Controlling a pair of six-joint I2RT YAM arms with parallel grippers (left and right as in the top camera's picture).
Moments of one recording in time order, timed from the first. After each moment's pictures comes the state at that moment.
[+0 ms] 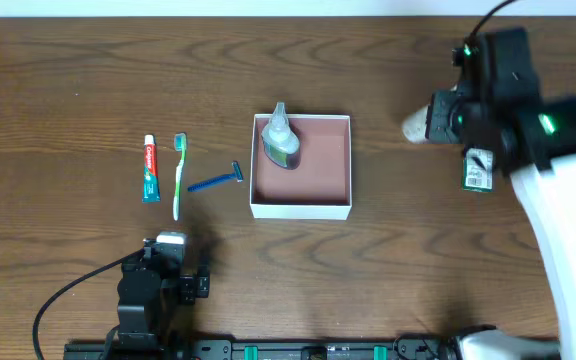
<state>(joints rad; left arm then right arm) -0.07 0.01 0.17 -0.79 -0.04 0.09 0.26 1.39 1.66 -1.17 0.10 0.31</state>
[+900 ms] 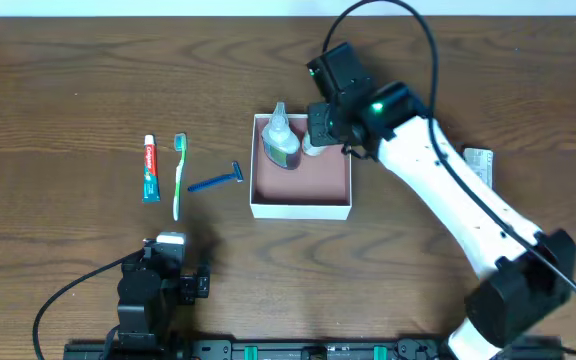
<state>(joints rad) -0.07 0.01 0.17 -0.79 -0.04 0.09 0.58 1.81 1.67 -0.94 0.09 0.45</state>
